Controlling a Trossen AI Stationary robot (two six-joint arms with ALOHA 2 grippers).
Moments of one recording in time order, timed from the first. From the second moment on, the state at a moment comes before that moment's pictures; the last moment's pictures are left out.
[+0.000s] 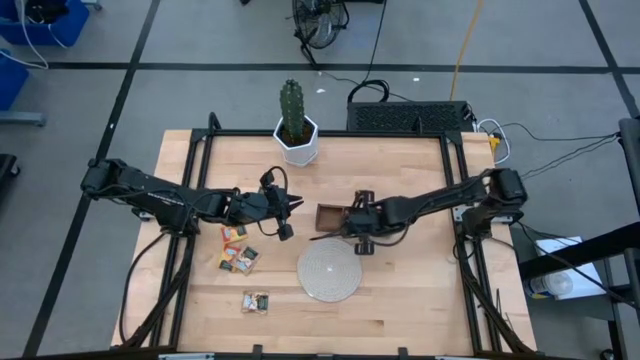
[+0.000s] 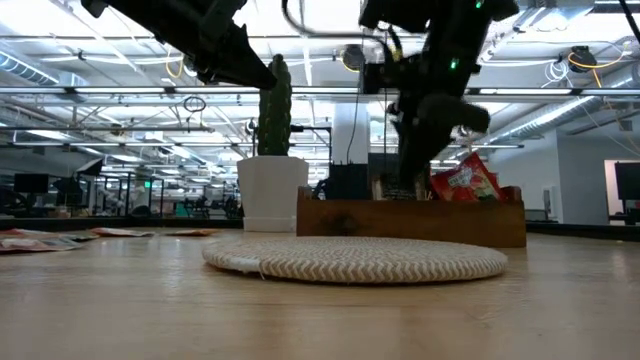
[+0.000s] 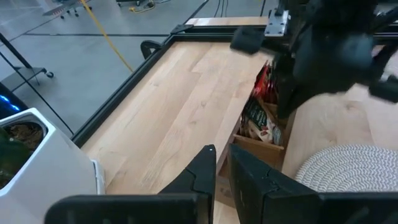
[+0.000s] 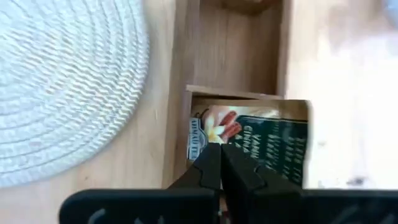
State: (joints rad) left arm -0.14 1.29 0.77 0.06 -0.50 -0.09; right arm 0.14 1.72 1.17 -0.69 0.31 0.07
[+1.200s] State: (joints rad) left arm -0.14 1.29 0.77 0.07 -0.50 -0.08; right arm 0.08 1.32 0.44 -0.19 0.33 0.39
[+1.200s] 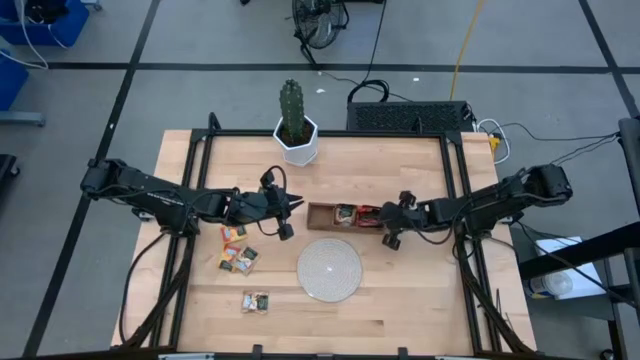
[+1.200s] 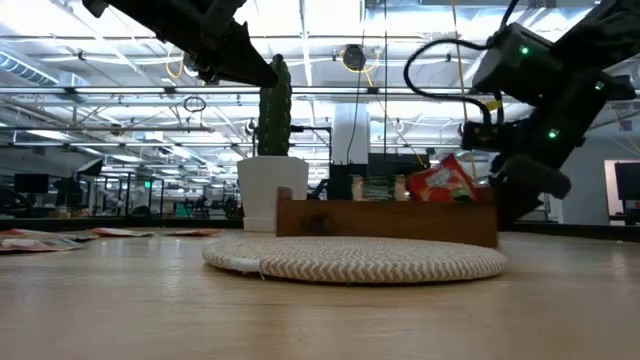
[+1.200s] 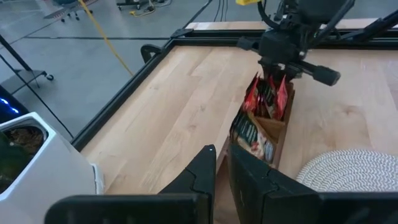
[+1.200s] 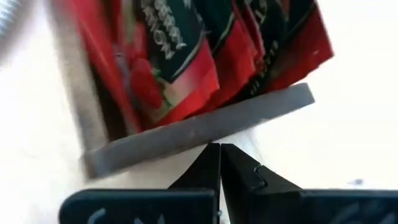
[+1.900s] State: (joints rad) left arm -0.14 1.29 0.77 0.08 -0.50 -0.09; right arm -0.09 1.32 0.44 -0.04 0.41 0.20
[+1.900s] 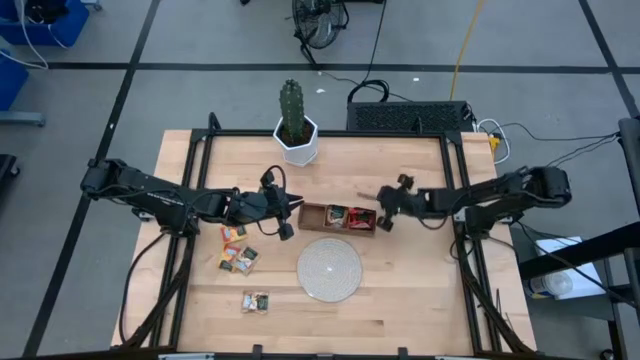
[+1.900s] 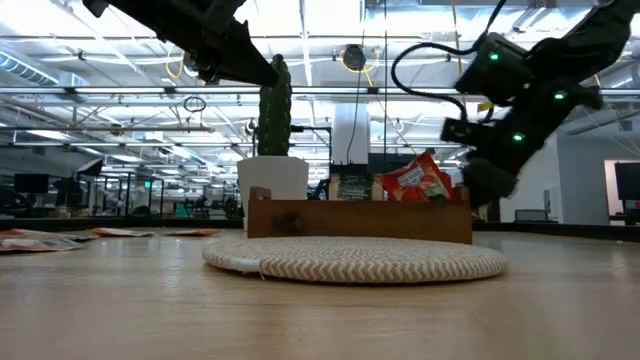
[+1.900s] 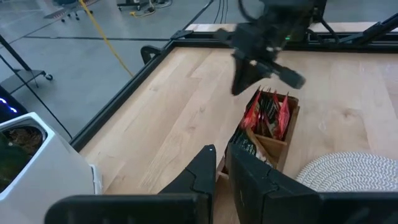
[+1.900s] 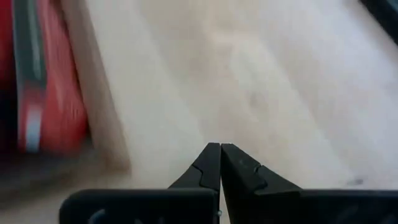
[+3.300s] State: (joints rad) left arm -0.13 1.29 0.77 0.10 -0.49 -0.12; right arm -0.33 1.69 0.63 0.38 -0.32 -0.07
